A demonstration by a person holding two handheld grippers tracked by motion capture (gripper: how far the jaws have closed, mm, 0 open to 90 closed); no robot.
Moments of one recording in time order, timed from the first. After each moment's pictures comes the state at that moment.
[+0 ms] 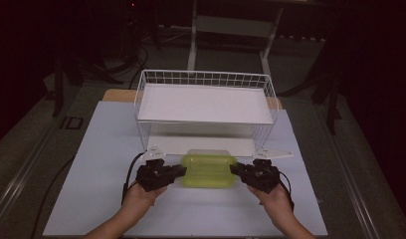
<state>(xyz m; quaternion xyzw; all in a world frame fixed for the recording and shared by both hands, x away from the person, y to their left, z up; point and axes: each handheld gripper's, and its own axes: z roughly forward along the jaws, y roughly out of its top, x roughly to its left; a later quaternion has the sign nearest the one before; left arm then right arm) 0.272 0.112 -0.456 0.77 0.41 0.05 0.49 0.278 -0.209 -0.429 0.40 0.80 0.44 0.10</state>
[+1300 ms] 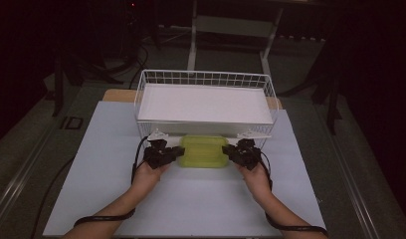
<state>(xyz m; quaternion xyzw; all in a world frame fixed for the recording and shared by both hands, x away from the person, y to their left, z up) 0.350 0.114 -0.500 0.75 0.45 0.07 0.48 0.360 -0.186 -0.474 0.44 0.78 0.42 0.13</state>
